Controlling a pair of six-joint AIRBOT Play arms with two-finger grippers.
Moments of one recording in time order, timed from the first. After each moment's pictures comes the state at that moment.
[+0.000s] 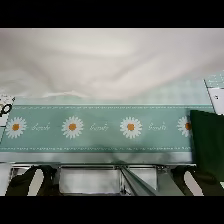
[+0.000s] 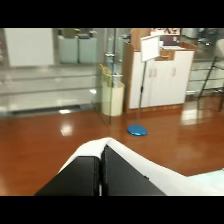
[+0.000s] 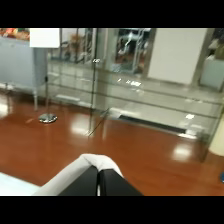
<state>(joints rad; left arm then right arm) 0.36 -0.59 1.78 0.84 -1.17 -1.35 -0.17 -0.69 1.91 -1.05 1.21 1.33</state>
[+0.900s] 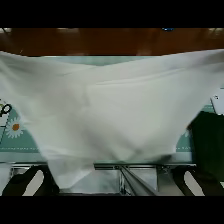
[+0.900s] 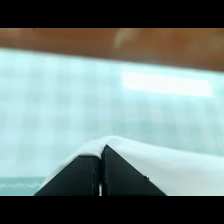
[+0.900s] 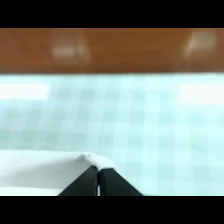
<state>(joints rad) 0.23 -0.80 1.36 1.12 -1.23 -1.46 -0.18 -0.76 1.39 -1.20 1.26 1.47</state>
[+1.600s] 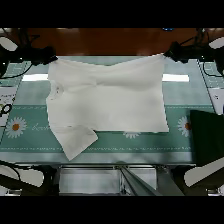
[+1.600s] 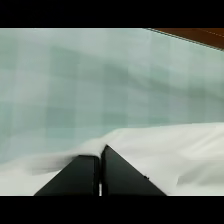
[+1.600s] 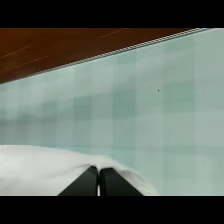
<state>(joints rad) 0.11 -1.72 1.64 1.05 -0.89 -1.44 -0.17 -1.85 1.78 -0.78 0.95 1.33</state>
